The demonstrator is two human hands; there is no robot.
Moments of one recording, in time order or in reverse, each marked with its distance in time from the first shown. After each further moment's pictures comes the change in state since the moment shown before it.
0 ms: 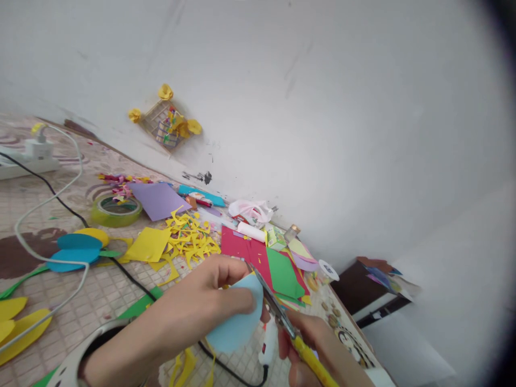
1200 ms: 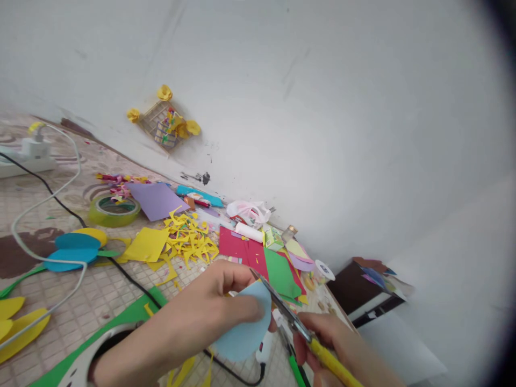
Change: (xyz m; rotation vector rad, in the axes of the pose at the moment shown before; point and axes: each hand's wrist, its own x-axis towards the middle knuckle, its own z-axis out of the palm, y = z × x) left_hand 0.004 -0.007 0.010 -0.122 -0.054 0.010; right_hand -0.014 -0.017 -0.036 -0.013 -0.180 0.195
